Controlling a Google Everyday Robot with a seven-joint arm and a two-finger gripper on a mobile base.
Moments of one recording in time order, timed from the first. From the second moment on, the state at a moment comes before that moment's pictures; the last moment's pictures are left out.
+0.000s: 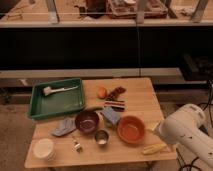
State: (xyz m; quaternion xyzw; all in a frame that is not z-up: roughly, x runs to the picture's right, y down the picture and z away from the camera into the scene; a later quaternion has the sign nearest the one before) arm 0.268 0.237 0.686 -0.23 -0.08 -0.37 0.90
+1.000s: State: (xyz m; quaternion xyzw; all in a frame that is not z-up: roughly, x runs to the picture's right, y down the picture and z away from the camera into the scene) arm 0.308 0.291 0.744 -0.25 -0.11 -0.28 0.92
